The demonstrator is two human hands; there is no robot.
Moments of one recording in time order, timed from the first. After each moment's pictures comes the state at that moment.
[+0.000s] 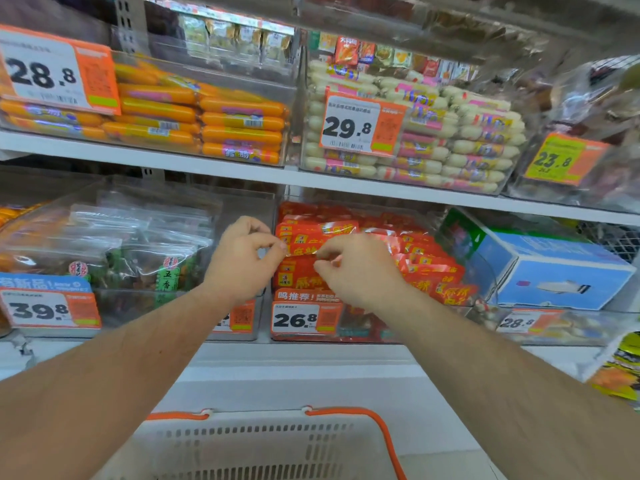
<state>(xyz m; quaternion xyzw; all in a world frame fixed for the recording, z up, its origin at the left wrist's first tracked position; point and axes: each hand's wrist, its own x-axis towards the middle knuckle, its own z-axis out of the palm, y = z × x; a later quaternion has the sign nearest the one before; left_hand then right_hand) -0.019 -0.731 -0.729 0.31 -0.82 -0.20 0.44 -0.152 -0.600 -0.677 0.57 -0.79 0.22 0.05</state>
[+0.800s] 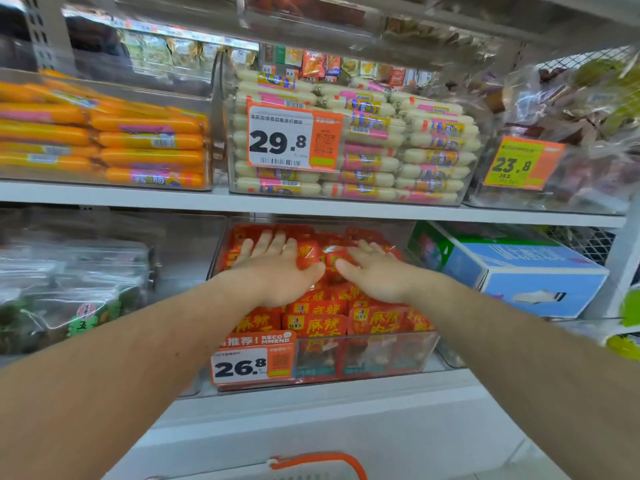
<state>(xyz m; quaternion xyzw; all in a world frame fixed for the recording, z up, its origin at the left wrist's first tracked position) -0.135 -0.712 -0.683 0.37 -0.93 -0.06 0.01 -0.293 -0.603 -0.679 0.53 -0.84 0.04 -0.08</state>
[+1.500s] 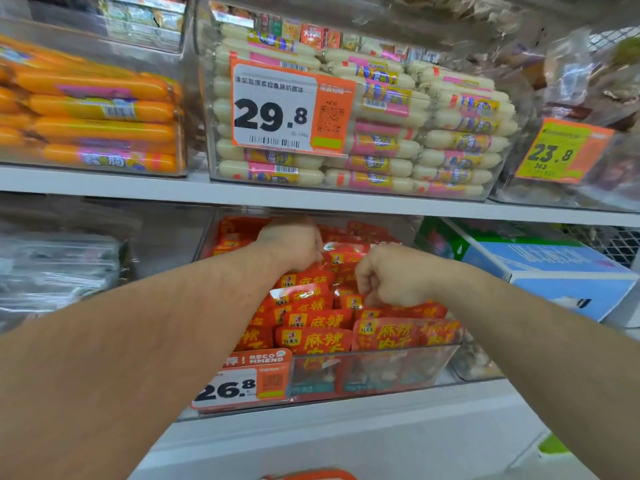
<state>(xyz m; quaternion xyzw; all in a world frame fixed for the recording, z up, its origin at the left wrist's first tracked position) -0.210 -0.762 -0.682 0.31 -0.94 -0.07 0.10 -0.303 -0.604 -0.659 0.60 -0.80 0.00 -0.08</state>
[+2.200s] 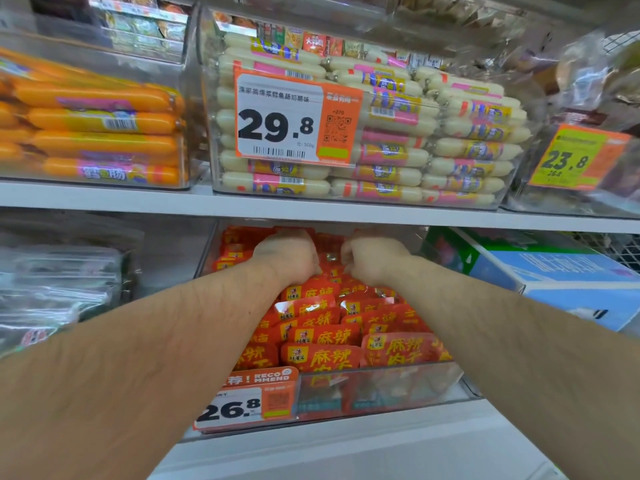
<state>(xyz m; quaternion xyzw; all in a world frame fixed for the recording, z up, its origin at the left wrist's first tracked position) -0.206 -0.770 -0.691 0.34 -0.93 -0.08 0.10 -0.325 -0.671 -0.676 0.54 -0.84 -0.04 0.05</state>
